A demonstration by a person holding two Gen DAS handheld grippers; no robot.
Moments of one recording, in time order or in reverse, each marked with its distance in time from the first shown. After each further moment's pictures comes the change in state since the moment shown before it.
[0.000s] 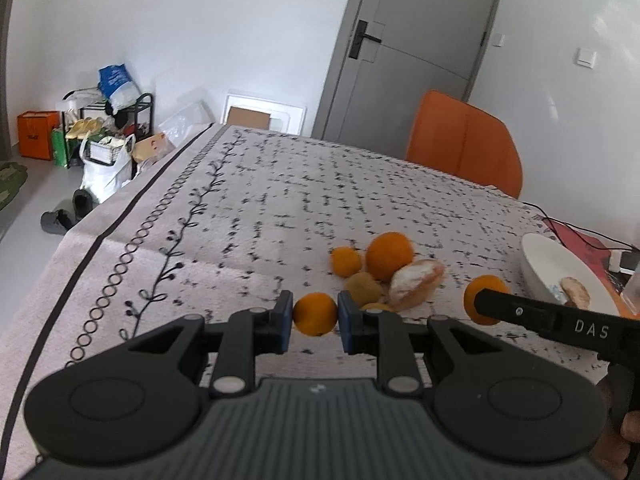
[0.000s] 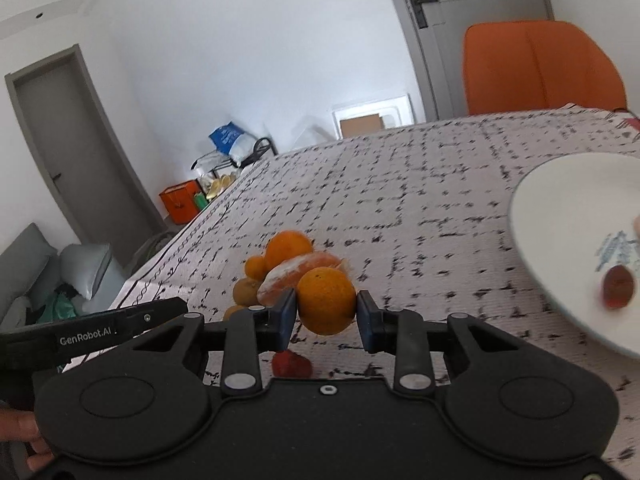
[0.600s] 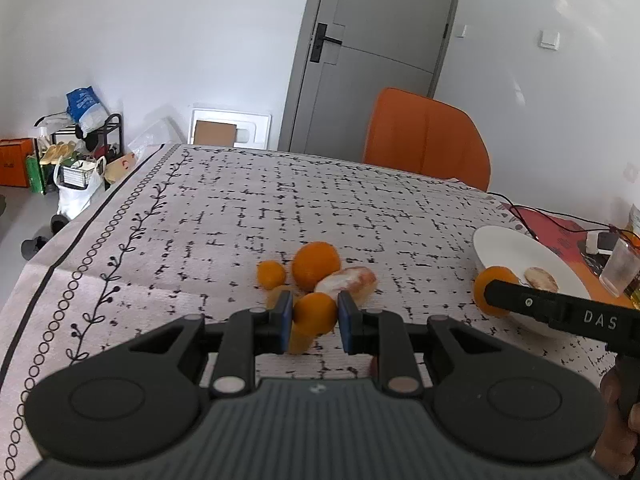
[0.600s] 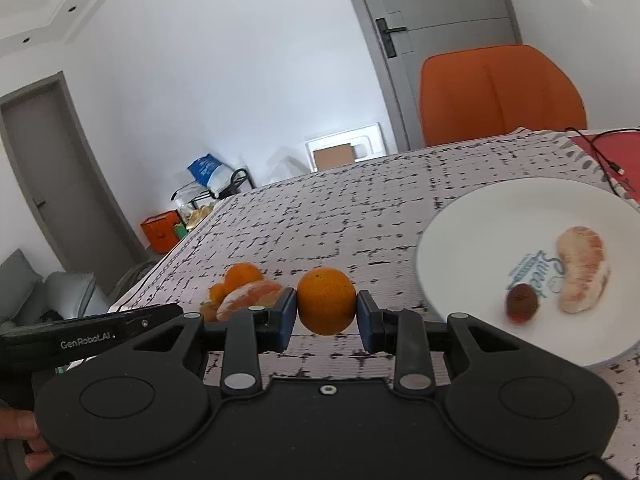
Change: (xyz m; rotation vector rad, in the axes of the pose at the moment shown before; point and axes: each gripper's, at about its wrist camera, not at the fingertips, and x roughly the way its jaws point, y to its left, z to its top) left arm -0.001 -0.050 0.004 0.081 -0.011 -0.050; right arm -0.042 -0.035 0.003 0.033 -0.087 -0.061
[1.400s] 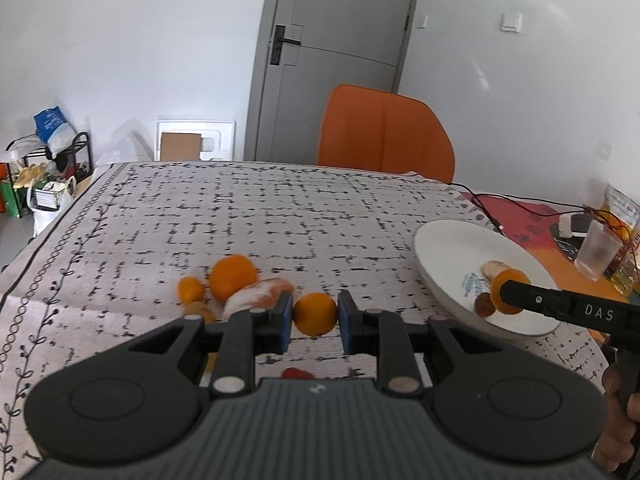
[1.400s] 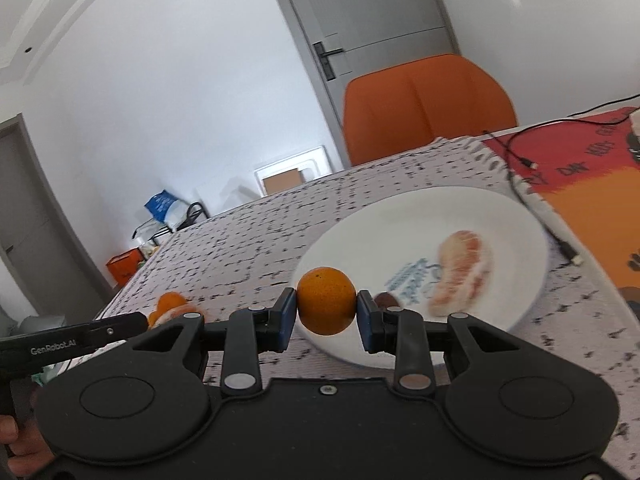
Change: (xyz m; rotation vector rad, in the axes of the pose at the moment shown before) left arm 0.012 -0.056 0.004 0.077 -0.004 -0.062; right arm -0.041 -0.068 -0.004 0.100 -0.075 -0.118
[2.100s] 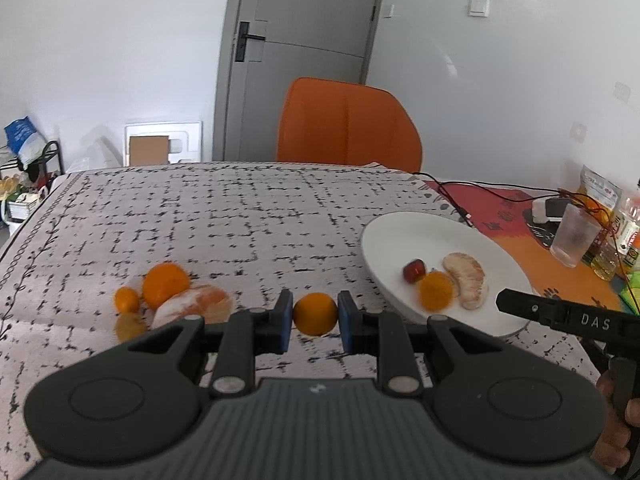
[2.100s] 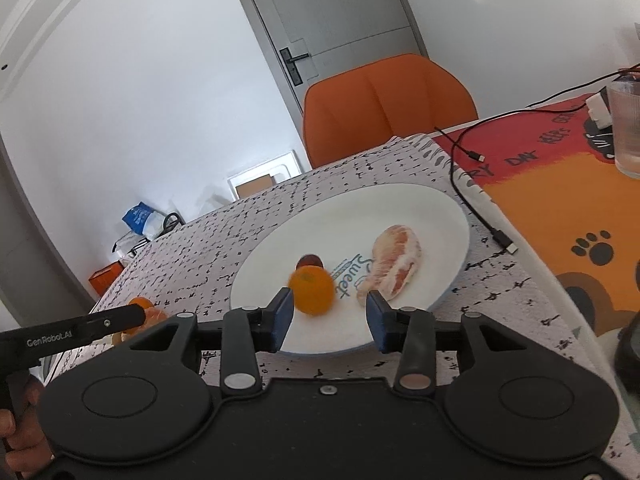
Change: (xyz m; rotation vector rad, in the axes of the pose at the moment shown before) left arm 0.018 -0.039 0.003 0.056 0.015 -0.072; right arm -0.019 -0.037 -0.004 0.051 -0.010 -0.056
